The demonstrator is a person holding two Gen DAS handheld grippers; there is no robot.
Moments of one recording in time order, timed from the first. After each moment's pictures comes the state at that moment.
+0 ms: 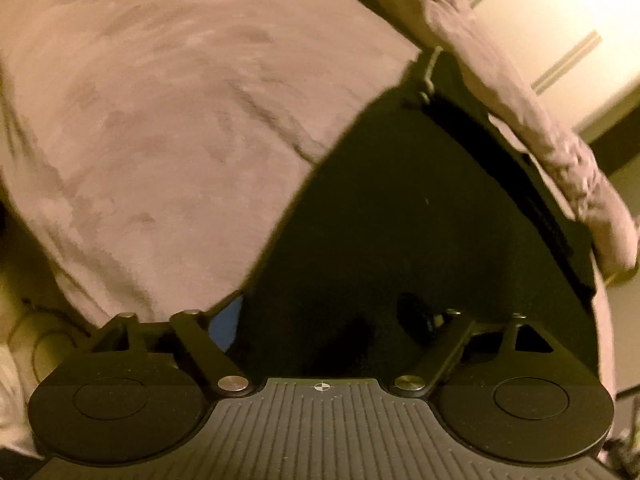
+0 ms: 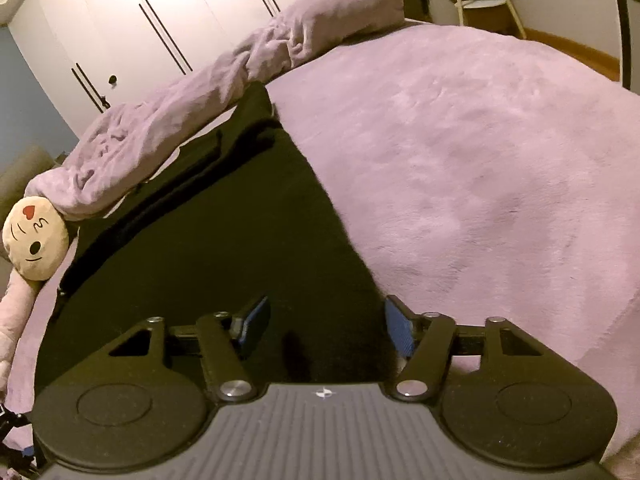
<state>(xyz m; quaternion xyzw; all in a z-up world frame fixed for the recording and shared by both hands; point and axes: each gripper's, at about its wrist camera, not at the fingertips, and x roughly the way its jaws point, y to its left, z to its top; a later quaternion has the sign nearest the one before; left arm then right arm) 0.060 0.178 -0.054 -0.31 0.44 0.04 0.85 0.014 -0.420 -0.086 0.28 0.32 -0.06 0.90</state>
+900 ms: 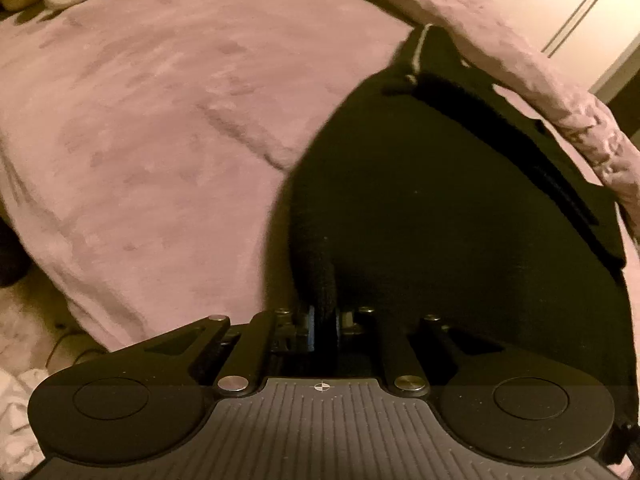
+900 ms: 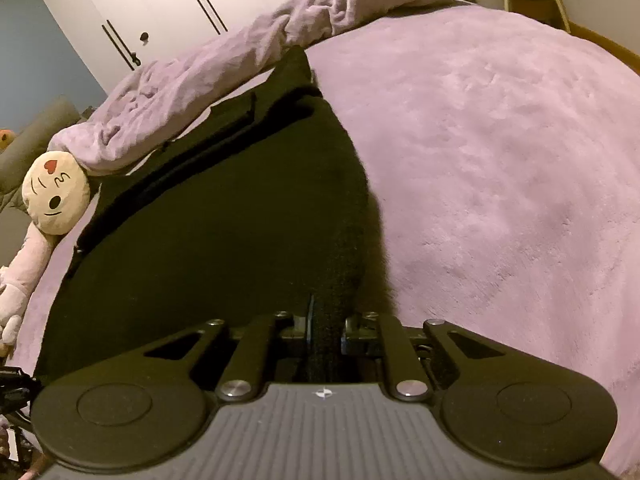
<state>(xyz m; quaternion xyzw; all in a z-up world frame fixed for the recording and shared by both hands) 0.080 0.143 -0.033 -0.21 0.47 0.05 0.86 0.030 -0.415 -0.085 0.25 0.36 0.01 0.90</state>
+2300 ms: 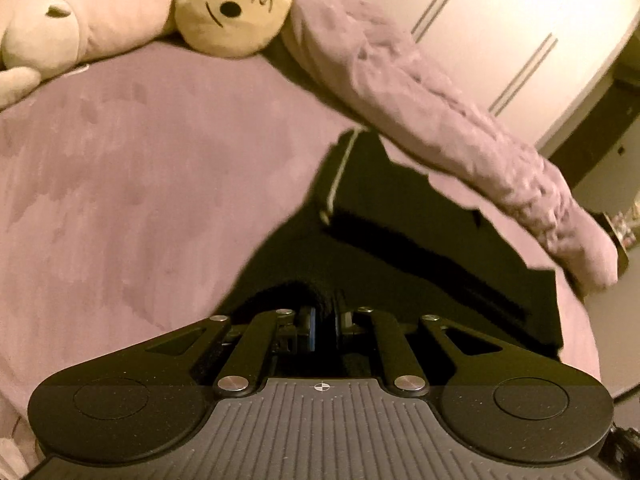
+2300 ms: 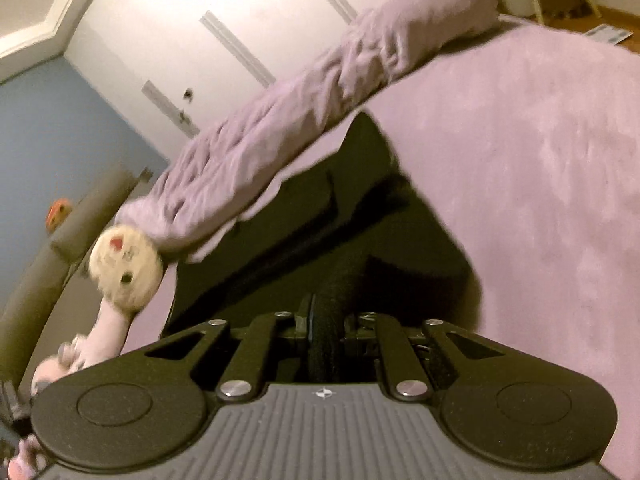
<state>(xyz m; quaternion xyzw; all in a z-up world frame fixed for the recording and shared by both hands) 0.163 0.150 0.047 -0.24 0.37 0.01 0.90 0.102 -0.427 -0.028 0.34 0.27 0.07 0.90</state>
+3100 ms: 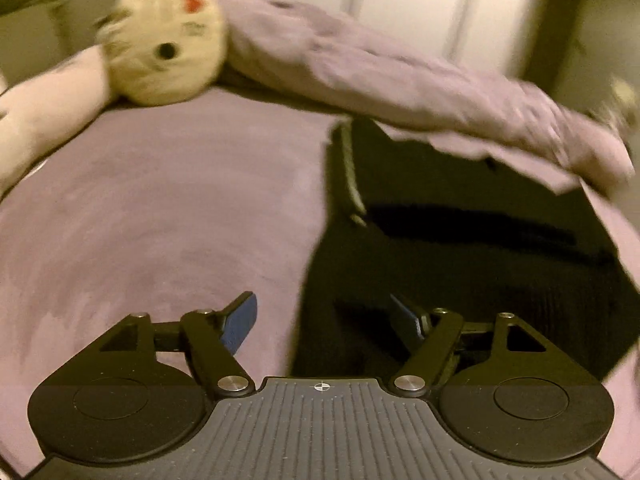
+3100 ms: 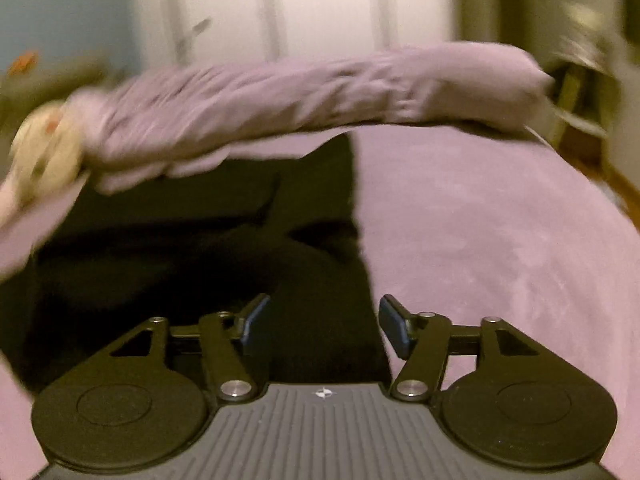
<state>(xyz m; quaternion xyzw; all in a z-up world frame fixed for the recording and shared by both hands) 0.186 0.168 0.009 -0.05 0.37 -0.06 0.93 0.158 -0.403 -0.041 0.04 0.29 0.04 0.95</state>
